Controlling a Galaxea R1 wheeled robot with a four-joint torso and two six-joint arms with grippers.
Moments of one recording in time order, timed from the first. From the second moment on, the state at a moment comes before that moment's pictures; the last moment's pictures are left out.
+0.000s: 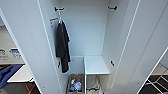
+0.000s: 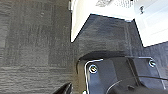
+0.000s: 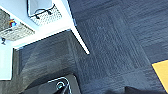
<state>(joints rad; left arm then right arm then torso) 1.30 2.08 -1.83 0.15 -0.13 -0.30 -1.17 2.26 -2.07 0.22 0.08 0.04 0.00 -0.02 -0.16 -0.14</state>
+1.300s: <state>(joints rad) 0.49 1.89 -1.77 0.09 0.21 -0.61 -0.56 2.19 -2.36 0.53 -0.26 0.11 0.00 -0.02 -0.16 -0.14</state>
